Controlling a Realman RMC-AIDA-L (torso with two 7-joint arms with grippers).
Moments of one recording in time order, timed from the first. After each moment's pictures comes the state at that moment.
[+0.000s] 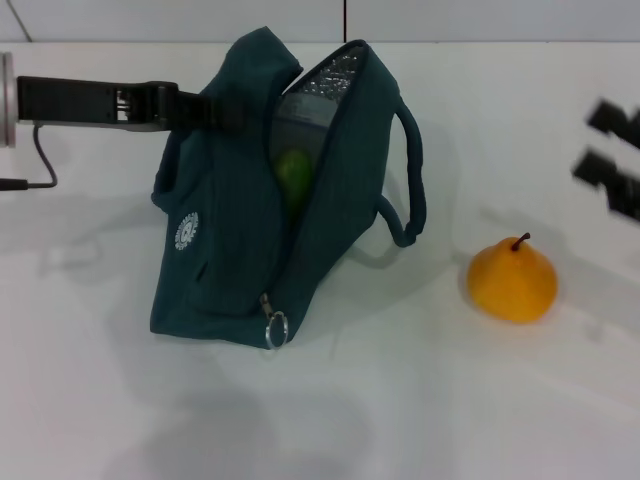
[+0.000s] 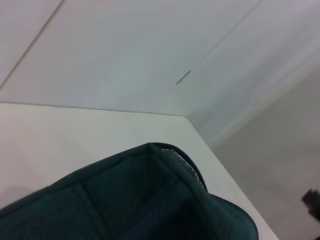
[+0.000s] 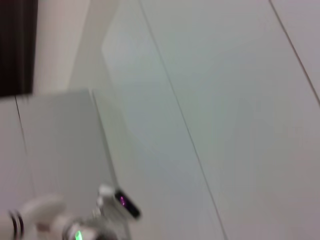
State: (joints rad) left arm -0.62 -1.98 0.74 0.89 1.98 1.70 -2.29; right arm 0.39 1.86 -1.56 -0.31 -0.67 -1.72 1.02
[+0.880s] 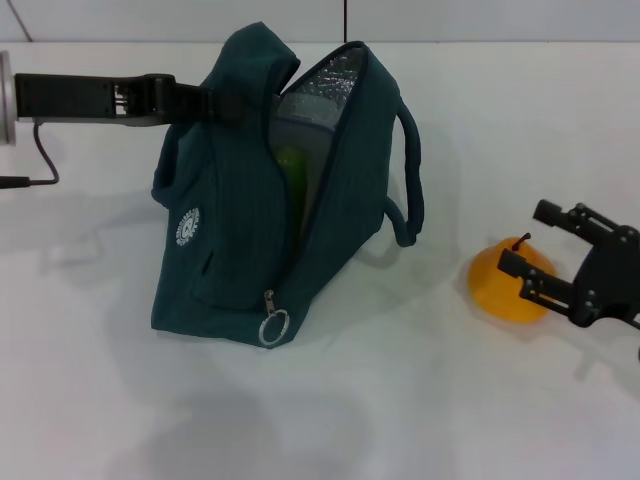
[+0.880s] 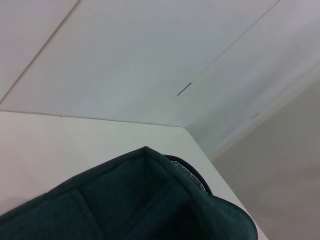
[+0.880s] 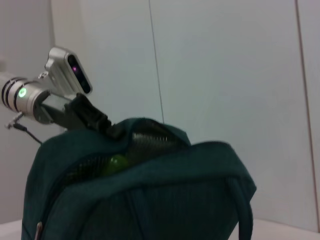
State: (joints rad) left arm -0.62 -1.98 0.71 0.86 1.97 1.69 -2.28; right arm 0.34 1.98 -1.51 -0.23 -0.80 -1.47 0.66
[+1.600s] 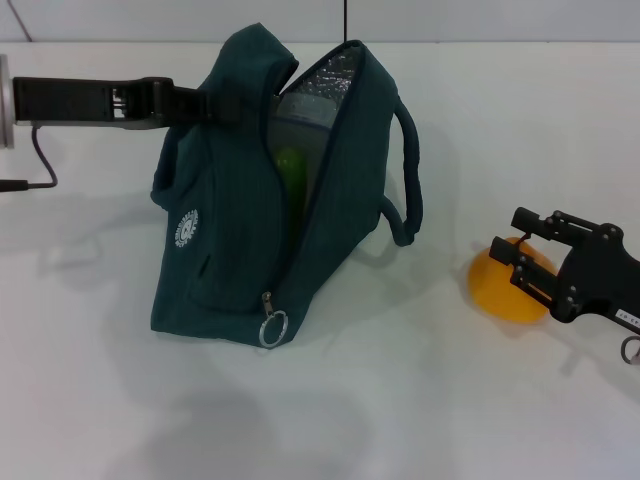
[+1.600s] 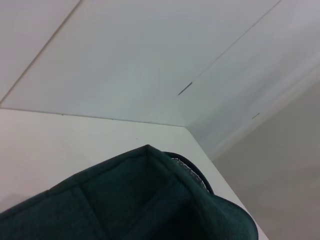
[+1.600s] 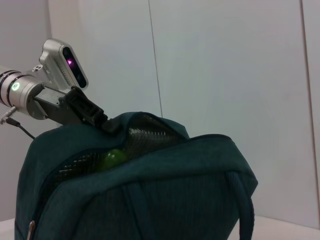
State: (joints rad) left arm -0.62 -1.98 0.71 0.86 1.97 1.69 -2.27; right arm 0.35 2.00 -1.50 -0.24 -0.81 -1.43 0.66
